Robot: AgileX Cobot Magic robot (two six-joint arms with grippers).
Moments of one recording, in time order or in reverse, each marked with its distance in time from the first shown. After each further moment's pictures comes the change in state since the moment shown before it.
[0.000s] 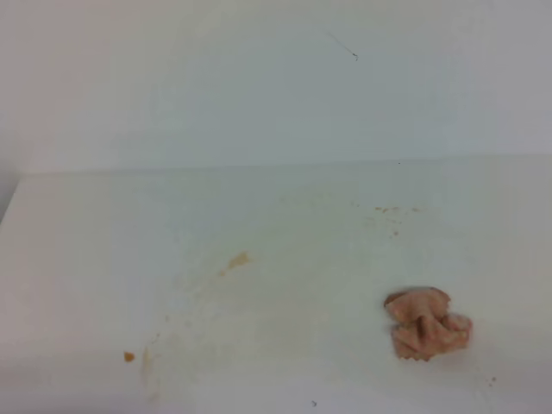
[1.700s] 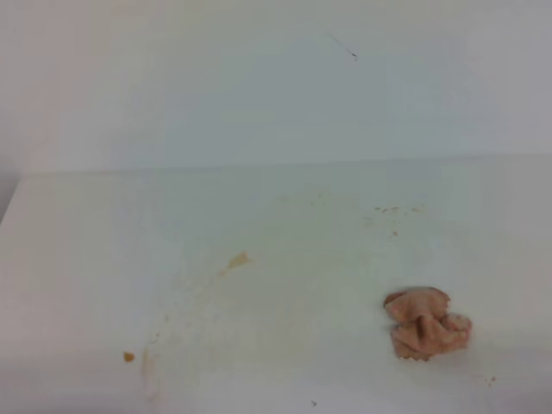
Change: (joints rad) left arm 0.000 0.002 0.017 0.000 -0.002 0.000; right arm 0.019 0.000 0.113 0.240 -0.117 -0.533
